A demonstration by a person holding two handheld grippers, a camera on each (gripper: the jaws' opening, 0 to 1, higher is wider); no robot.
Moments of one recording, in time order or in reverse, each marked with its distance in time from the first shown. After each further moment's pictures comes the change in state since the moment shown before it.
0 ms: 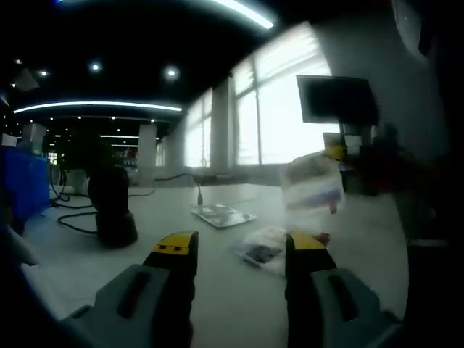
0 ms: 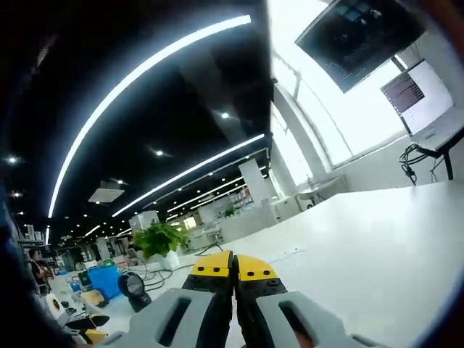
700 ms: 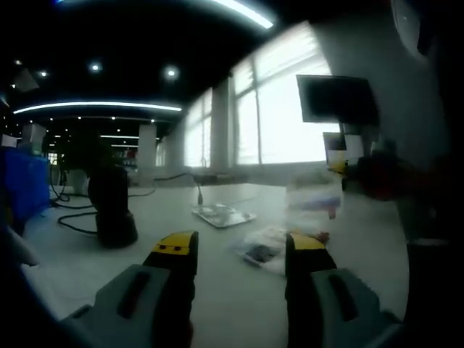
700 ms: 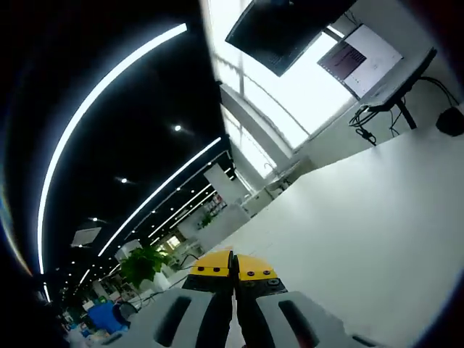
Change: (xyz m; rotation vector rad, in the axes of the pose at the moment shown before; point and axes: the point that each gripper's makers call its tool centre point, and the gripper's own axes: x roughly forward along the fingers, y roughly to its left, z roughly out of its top) left arm 0.000 0.001 0.000 0.002 0.001 0.000; right arm -0.007 -0.064 -0.019 0.244 -0.014 -0.187
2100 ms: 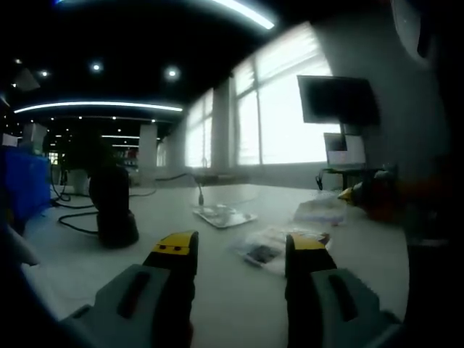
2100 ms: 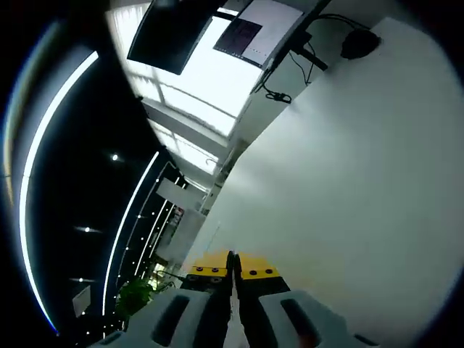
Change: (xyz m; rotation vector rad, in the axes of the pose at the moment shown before) left arm -0.001 0.001 0.000 -0.003 -0.002 0.005; right arm -0.025 -0.087 -0.040 0.353 0.040 -0.291
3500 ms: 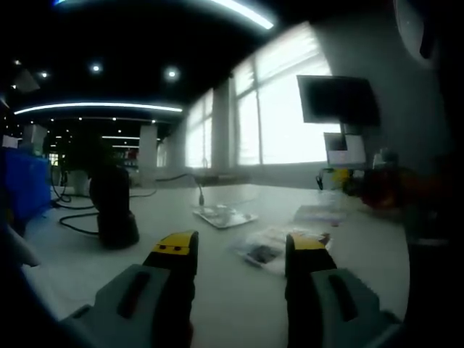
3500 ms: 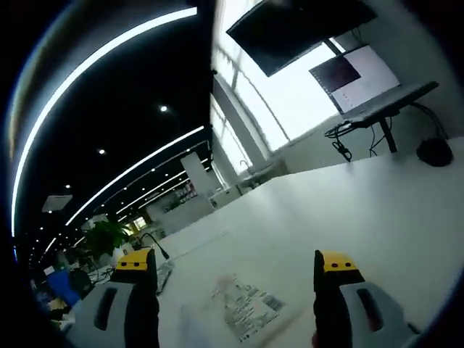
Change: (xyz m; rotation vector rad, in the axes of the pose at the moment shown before) left arm -0.001 0.001 0.000 0.005 -0.002 0.003; right arm -0.004 0.057 0.013 -0.578 -0.061 0.152
